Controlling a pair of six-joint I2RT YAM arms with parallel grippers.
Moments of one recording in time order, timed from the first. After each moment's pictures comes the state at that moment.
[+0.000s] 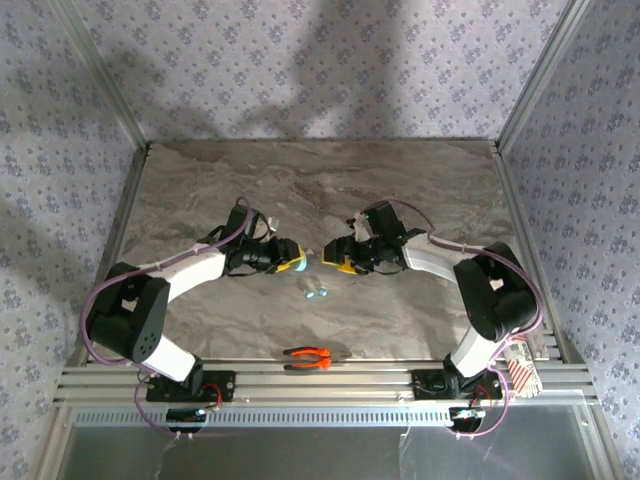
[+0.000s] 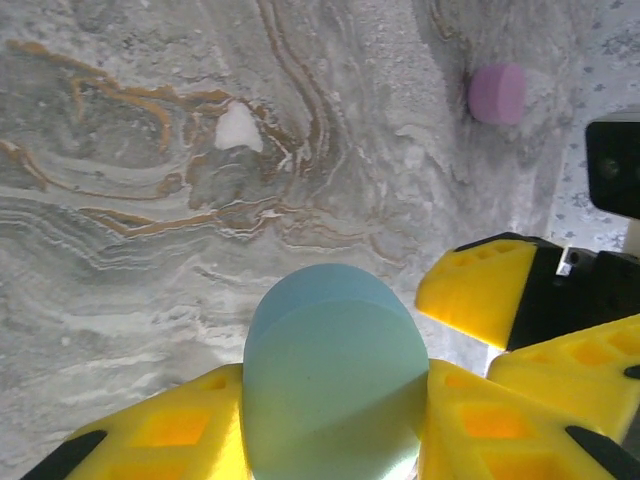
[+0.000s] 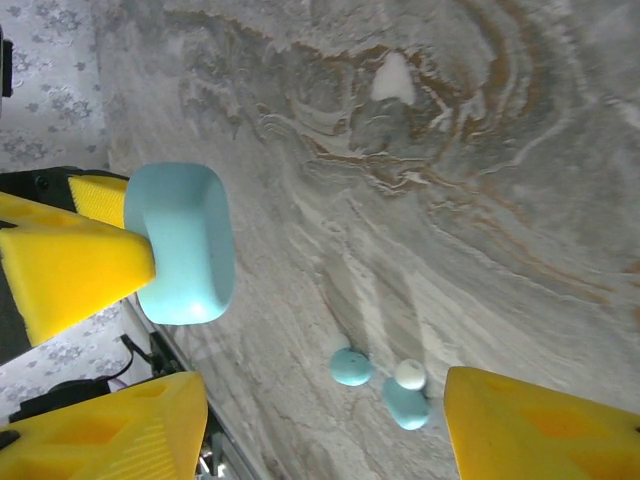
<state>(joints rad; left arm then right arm) -0.45 1.52 0.78 -0.13 0.60 -0.84 0.52 1.67 0.90 -0.12 -0.71 0.70</state>
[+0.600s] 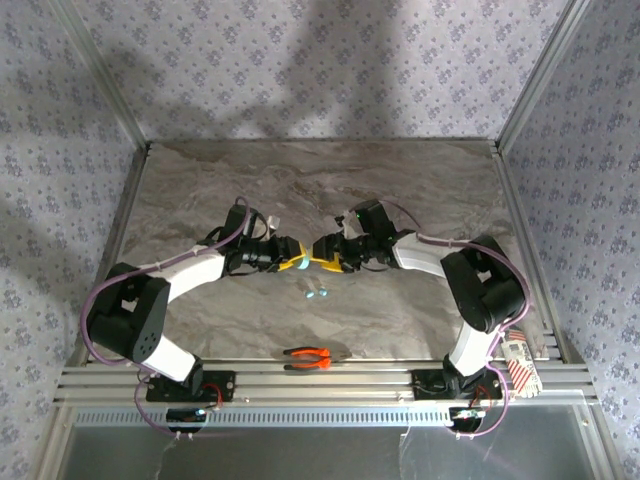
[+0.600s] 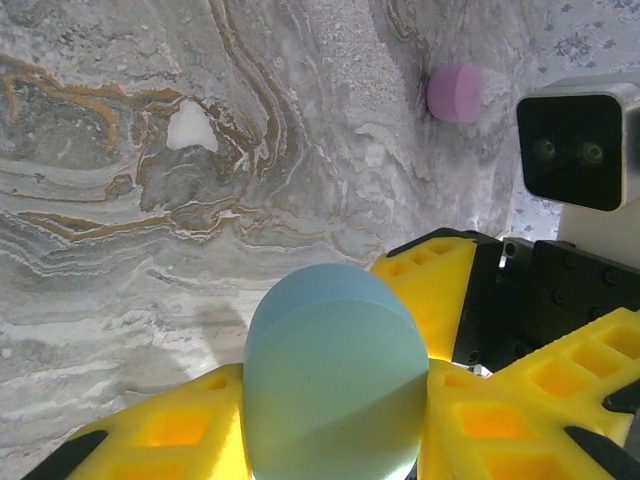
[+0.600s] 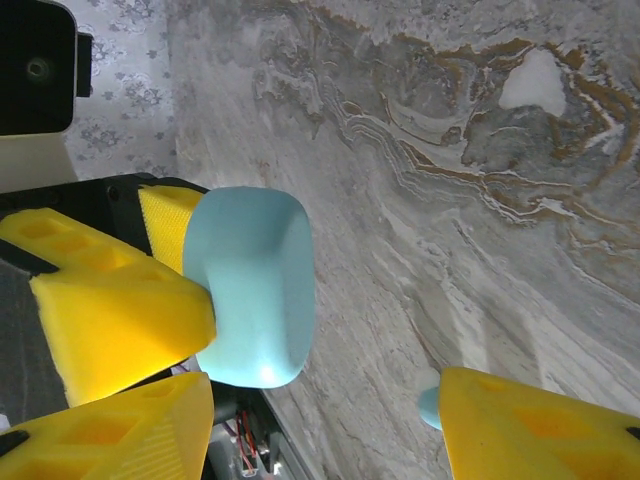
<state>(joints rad) -0.44 1.52 0.76 -0.05 0.66 -0.89 0.55 1.75 0.92 0.05 -0.80 0.82</state>
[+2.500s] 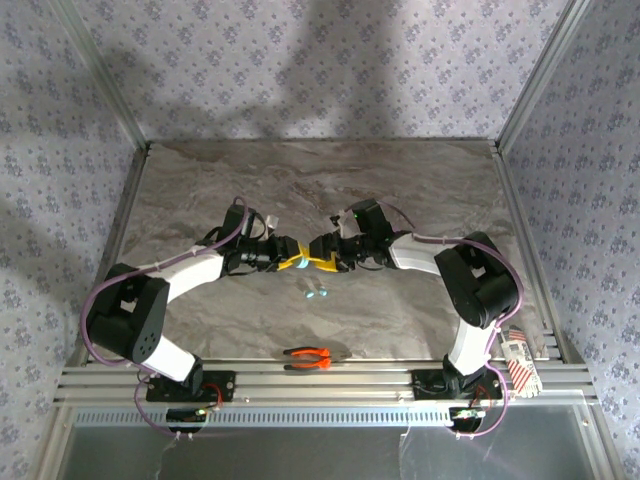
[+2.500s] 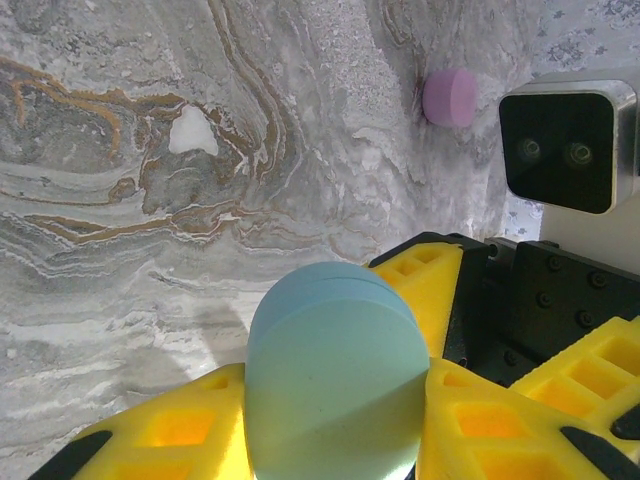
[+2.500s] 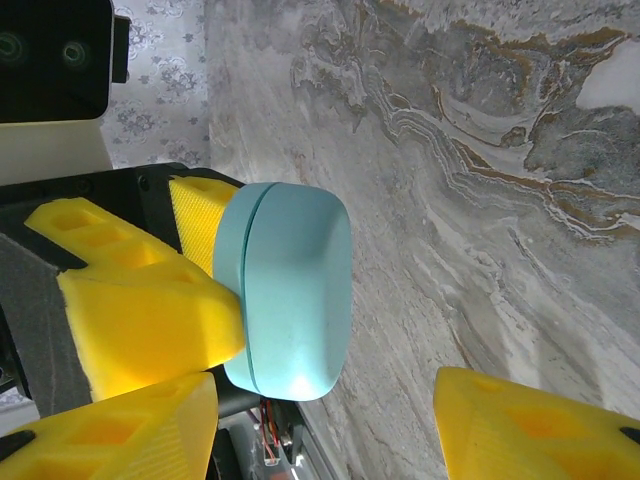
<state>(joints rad) -0.43 1.51 0.75 -0.04 0.66 -0.89 0.56 1.79 0.92 0.15 -0.87 0.85</state>
